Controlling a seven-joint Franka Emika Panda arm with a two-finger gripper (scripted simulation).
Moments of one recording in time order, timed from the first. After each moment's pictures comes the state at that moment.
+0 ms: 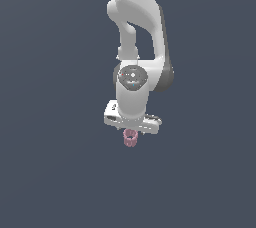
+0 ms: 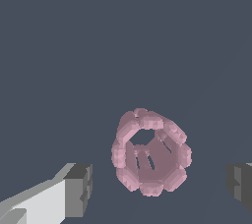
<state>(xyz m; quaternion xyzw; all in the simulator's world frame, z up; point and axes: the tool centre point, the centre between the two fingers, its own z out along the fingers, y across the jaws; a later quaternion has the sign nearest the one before) 0.070 0.012 0.118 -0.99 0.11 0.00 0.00</state>
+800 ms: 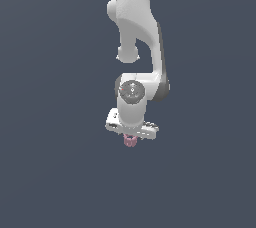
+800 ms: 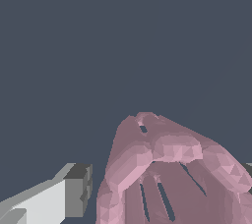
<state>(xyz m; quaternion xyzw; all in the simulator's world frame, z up) 0.070 0.011 0.068 -0.99 0.11 0.00 0.00</state>
